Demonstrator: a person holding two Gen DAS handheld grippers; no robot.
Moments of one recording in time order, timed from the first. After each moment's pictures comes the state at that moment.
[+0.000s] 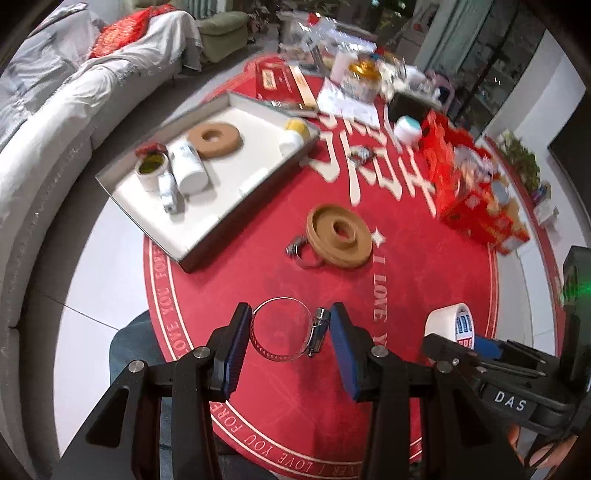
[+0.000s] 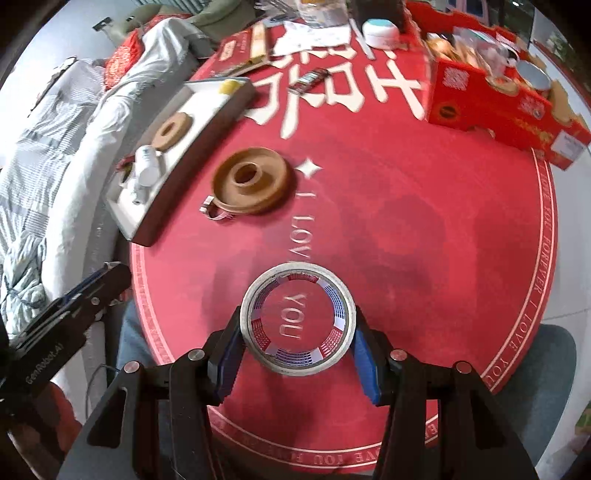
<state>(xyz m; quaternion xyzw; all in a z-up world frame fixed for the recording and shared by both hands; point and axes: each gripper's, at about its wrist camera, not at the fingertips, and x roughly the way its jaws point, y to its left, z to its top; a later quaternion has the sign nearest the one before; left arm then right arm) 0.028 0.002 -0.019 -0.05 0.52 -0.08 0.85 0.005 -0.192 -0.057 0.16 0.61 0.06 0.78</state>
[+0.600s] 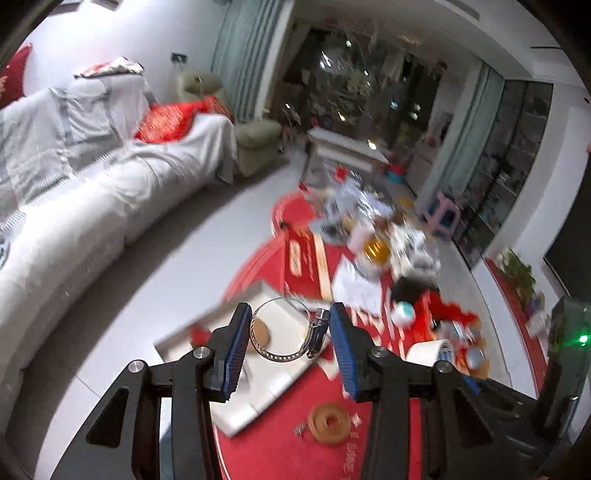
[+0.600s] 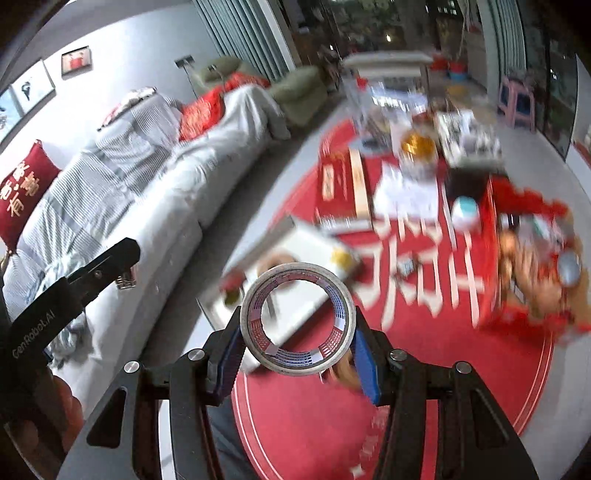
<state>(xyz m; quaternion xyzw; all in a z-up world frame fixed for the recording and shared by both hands) 0.103 0.070 0.173 -0.12 0.33 -0.02 0.94 0.113 -0.132 0.126 0.12 0.45 0.13 0.87</state>
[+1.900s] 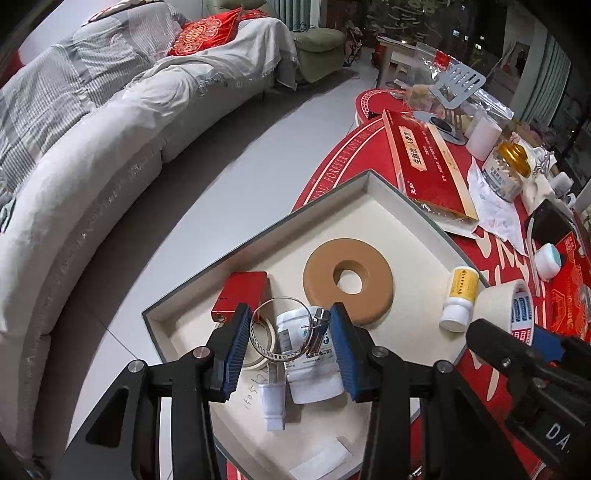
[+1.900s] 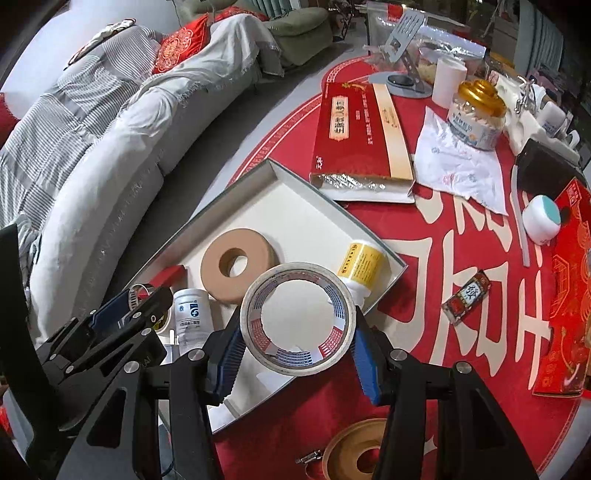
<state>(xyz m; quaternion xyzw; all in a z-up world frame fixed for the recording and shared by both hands) 0.238 0.089 -0.057 -0.06 0.50 0.09 0.86 0.259 -0.057 -0.034 0.05 0.55 0.12 0.82</state>
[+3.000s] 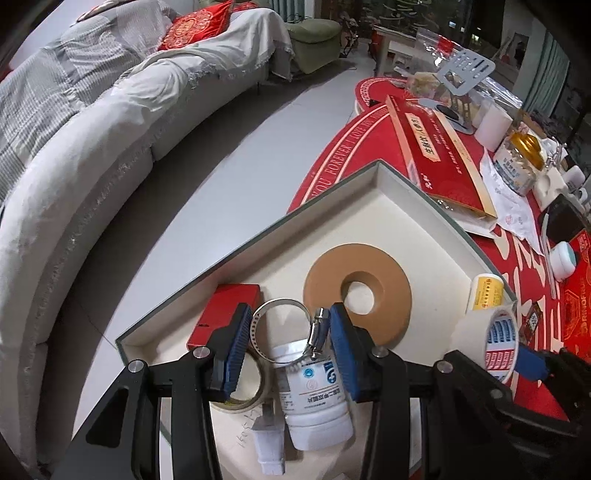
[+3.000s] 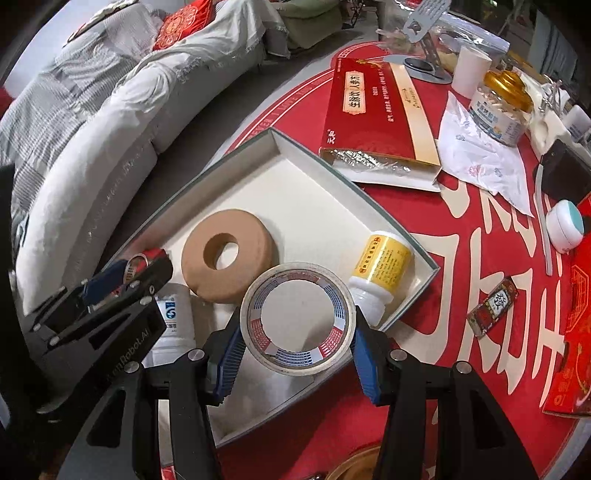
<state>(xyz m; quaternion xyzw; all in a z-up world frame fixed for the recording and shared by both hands) 0.267 0.093 -0.084 -0.05 0.51 0.09 0.85 0.277 -0.037 -0.074 0.02 0.57 0.13 0.81</state>
